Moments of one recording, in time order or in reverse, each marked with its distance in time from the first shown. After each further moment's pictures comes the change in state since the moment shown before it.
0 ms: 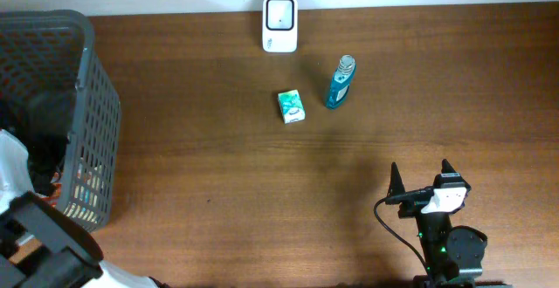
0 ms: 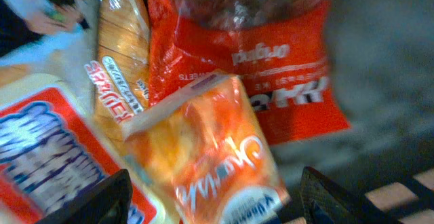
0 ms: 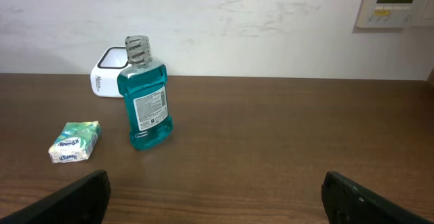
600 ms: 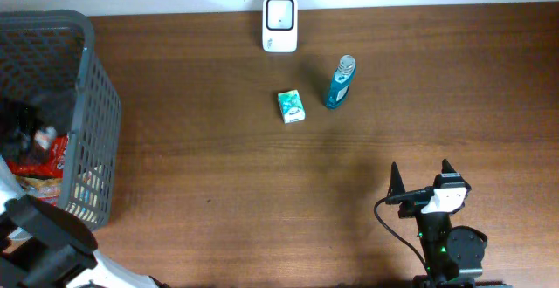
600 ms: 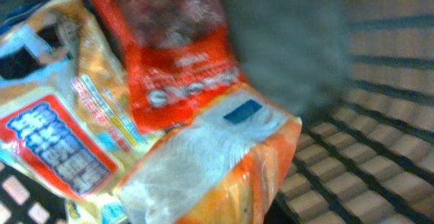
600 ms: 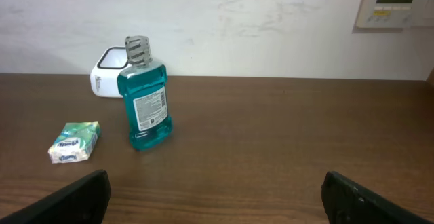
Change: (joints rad) left arm -0.001 0.075 0.479 -0.316 0.152 -0.024; right arm 0.000 0.000 0.000 0.000 0.000 0.000
